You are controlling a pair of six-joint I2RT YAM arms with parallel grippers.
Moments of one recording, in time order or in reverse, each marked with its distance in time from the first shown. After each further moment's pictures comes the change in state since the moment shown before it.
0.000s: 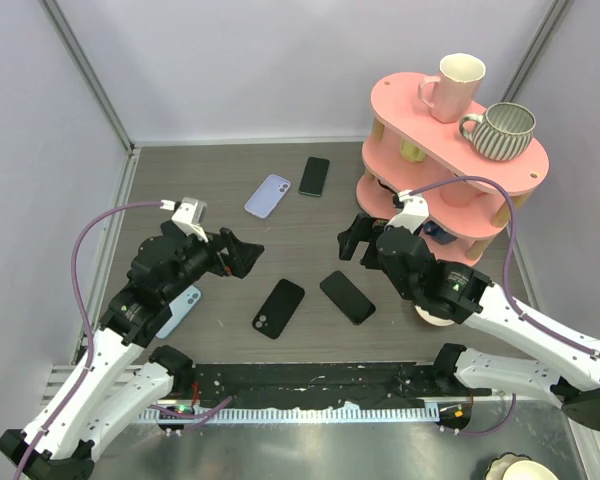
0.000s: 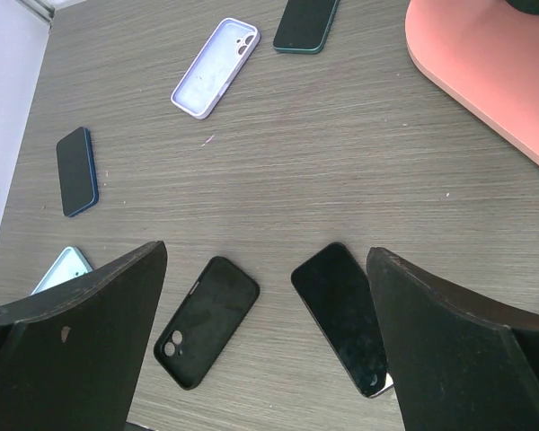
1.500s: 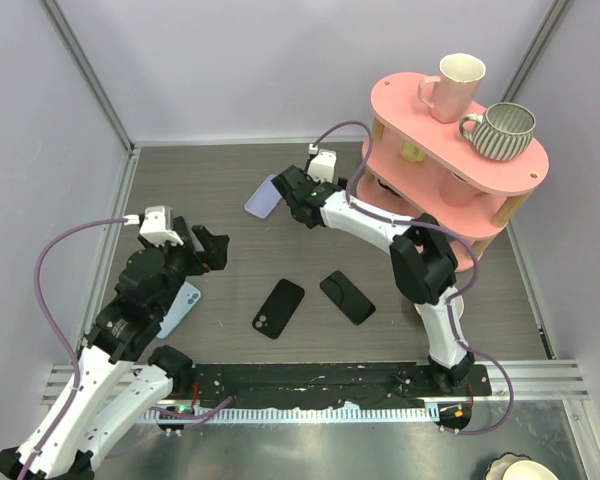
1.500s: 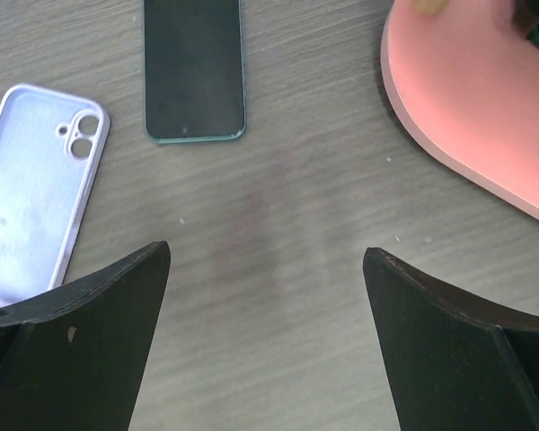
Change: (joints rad) left arm 0.000 -0.082 0.002 -0.137 -0.414 0.003; right arm -0.174 1.115 0.730 -0.061 0.208 0.050
